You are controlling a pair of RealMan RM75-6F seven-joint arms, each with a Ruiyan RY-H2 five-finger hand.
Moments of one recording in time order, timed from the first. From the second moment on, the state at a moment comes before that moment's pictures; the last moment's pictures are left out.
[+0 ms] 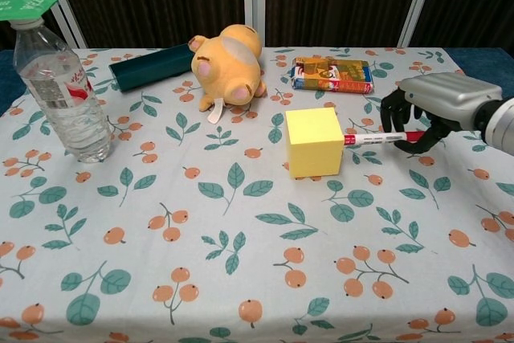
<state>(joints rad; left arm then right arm) -0.04 -1.16 -0.04 -1.60 1.42 1.49 0.10 0.65 -1.60 0.16 -1.25 -1.22 0.86 -0.31</state>
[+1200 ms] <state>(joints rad) -0.04 -1.17 -0.04 -1.57 1.42 1.47 0.07 0.98 -1.89 0.27 -1.29 -0.78 0.83 -0.75</state>
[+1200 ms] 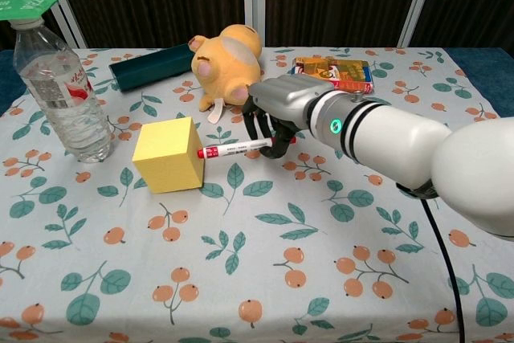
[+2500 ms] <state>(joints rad) -0.05 -1.15 -0.05 -1.61 1.45 1.49 0.09 0.77 -1.51 0.04 -1.50 -0.86 0.97 -0.60</state>
